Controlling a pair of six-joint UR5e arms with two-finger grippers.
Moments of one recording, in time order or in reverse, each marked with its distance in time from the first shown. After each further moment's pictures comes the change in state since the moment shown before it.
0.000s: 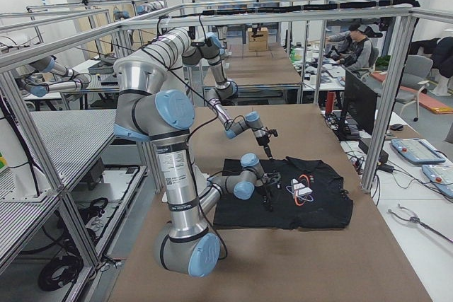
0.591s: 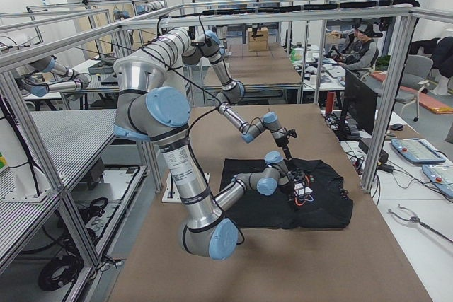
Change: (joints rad) left arm -0.184 -0.387 0.390 -0.001 -0.066 0.174; right arm 0.233 0.310 -0.392 0.015 0.109 -0.203
